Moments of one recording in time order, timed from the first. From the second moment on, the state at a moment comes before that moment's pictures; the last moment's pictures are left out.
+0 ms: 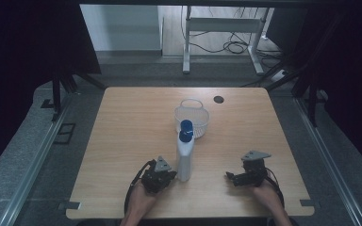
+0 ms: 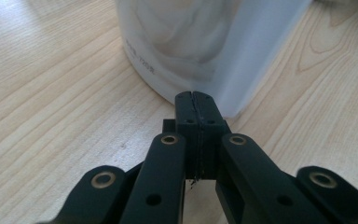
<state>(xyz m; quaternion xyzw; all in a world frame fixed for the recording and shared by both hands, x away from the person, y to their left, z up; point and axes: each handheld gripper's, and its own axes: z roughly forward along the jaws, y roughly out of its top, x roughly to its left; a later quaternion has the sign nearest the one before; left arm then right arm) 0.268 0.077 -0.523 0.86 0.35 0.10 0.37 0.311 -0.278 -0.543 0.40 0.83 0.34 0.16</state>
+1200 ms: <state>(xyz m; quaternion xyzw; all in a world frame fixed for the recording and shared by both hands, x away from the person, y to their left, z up) 0.267 0.051 -0.519 0.86 0.32 0.09 0.38 0.312 -0.278 -0.543 0.40 0.83 0.34 0.16</state>
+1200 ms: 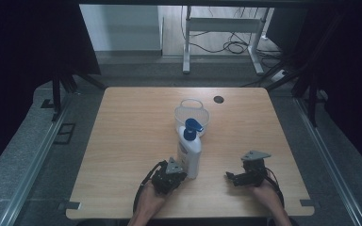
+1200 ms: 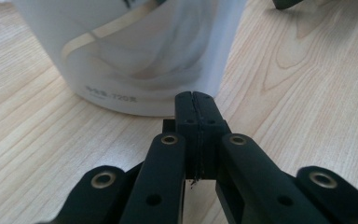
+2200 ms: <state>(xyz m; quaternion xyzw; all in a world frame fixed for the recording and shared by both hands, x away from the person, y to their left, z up) 0.253 0.087 -0.522 0.85 0.36 0.11 0.37 0.308 -0.275 -0.541 0.39 0.84 0.34 0.16</state>
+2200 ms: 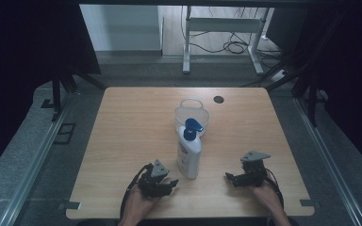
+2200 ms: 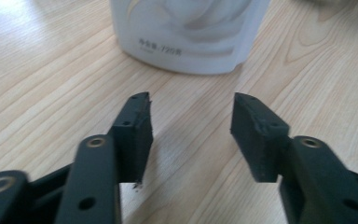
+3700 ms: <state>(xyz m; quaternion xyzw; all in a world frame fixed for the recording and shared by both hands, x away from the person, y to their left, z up) 0.253 0.088 -0.543 0.85 0.37 0.14 0.35 0.280 -0.214 -0.481 0.32 0.84 0.43 0.12</state>
